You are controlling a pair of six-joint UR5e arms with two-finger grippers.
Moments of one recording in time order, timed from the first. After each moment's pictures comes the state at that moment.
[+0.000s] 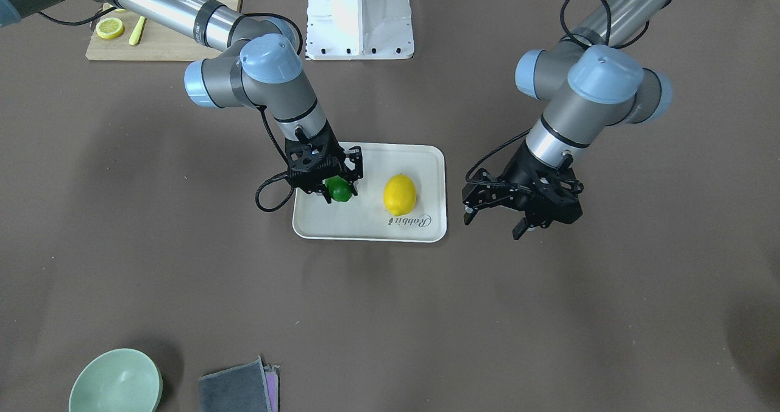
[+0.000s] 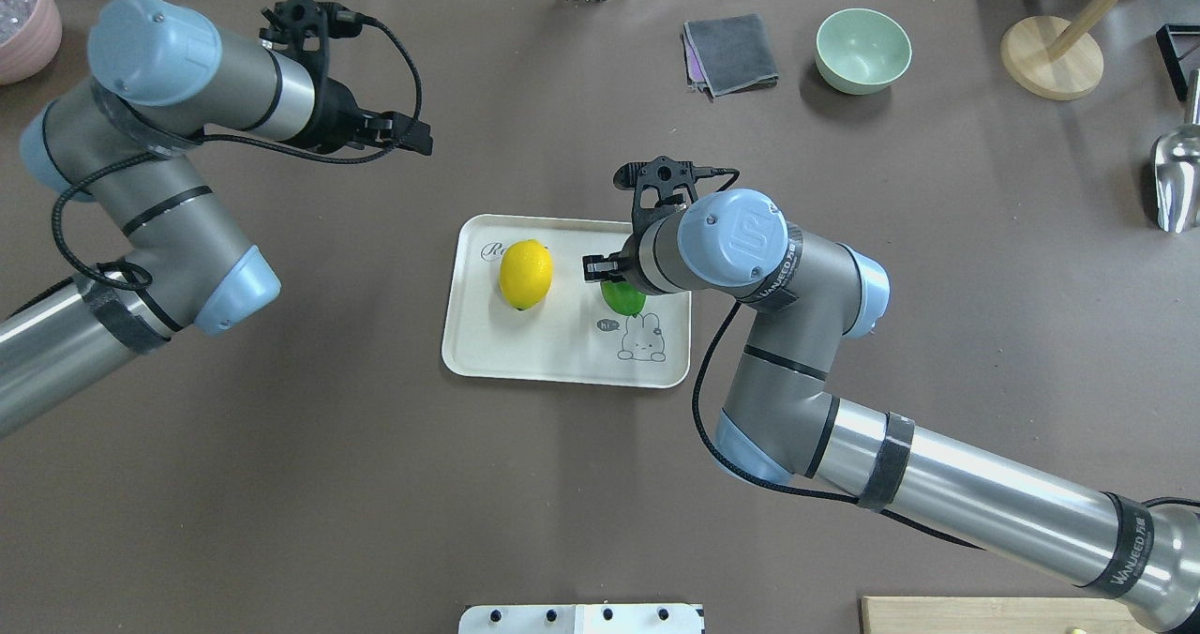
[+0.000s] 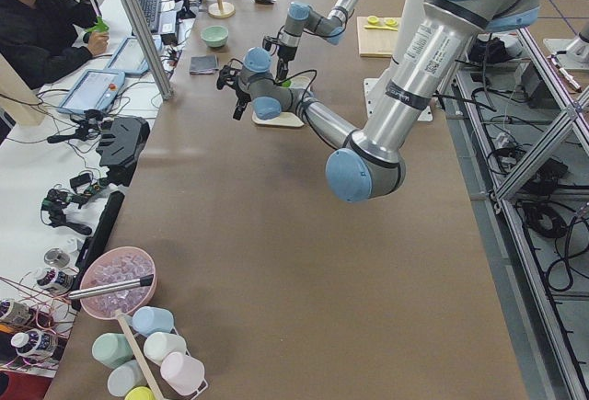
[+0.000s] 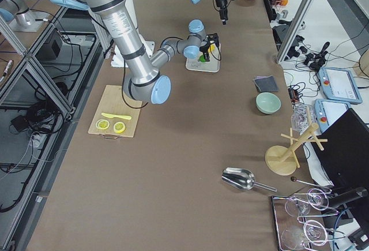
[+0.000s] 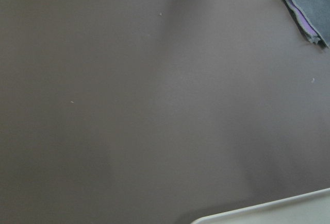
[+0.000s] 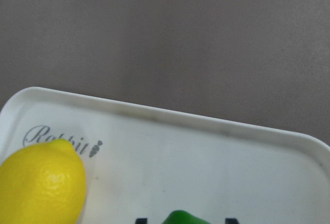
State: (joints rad) left arm -0.86 -2.10 -1.52 -2.21 -2.00 -0.95; right arm 0.51 -0.92 1.45 -1.03 1.72 1.15
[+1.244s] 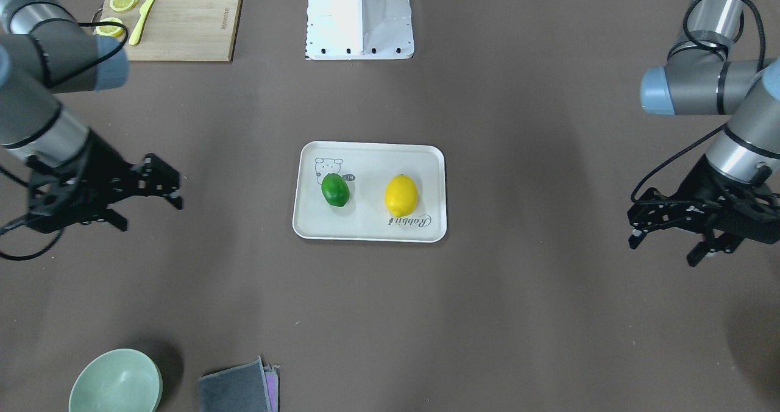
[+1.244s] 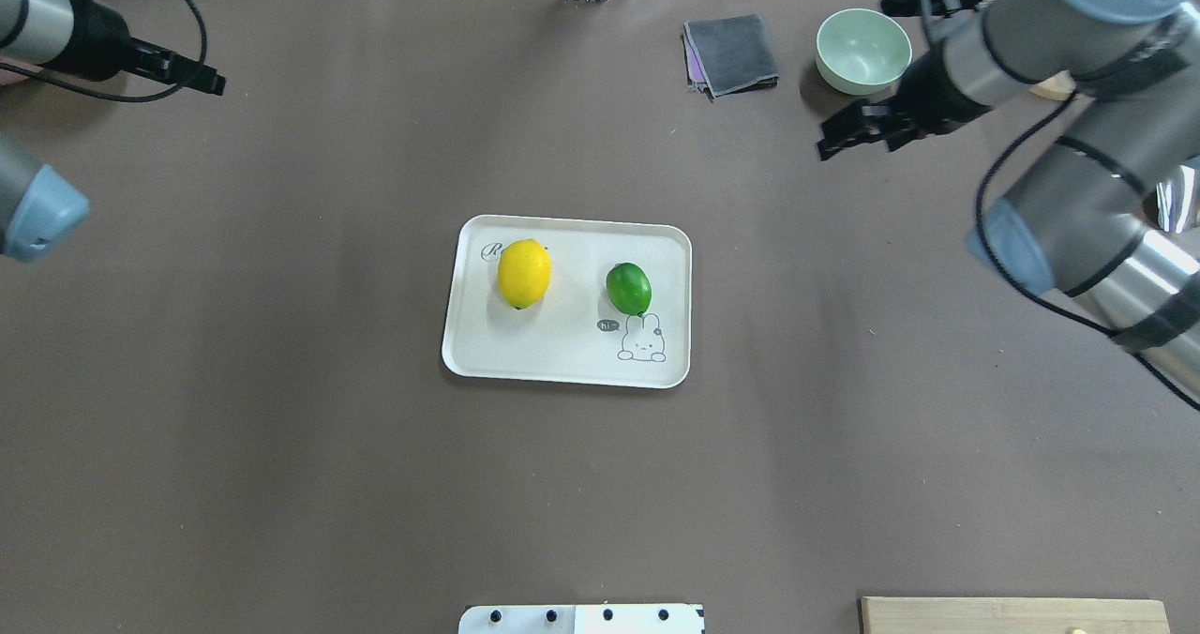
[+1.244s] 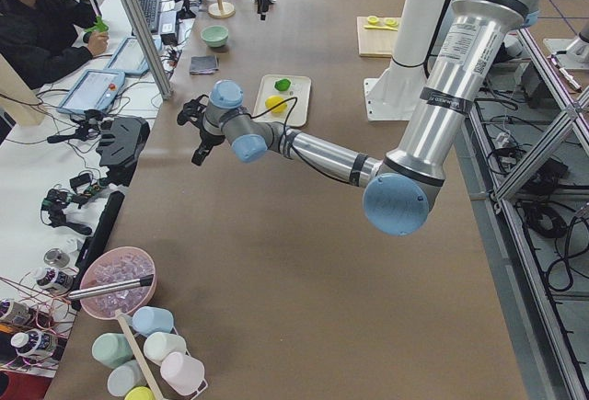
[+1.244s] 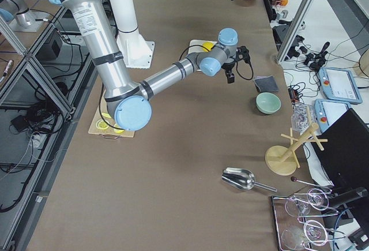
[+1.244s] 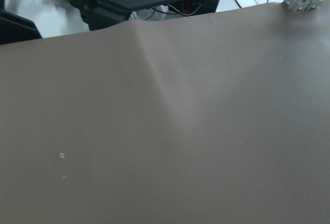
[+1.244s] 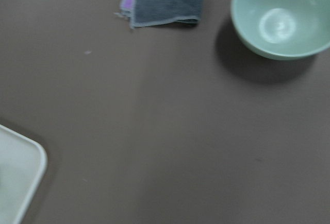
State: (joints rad) left arm -1.15 -1.89 -1.50 -2.21 -2.08 -0.50; right arm 1.06 -1.26 1.68 -1.20 2.27 0.56
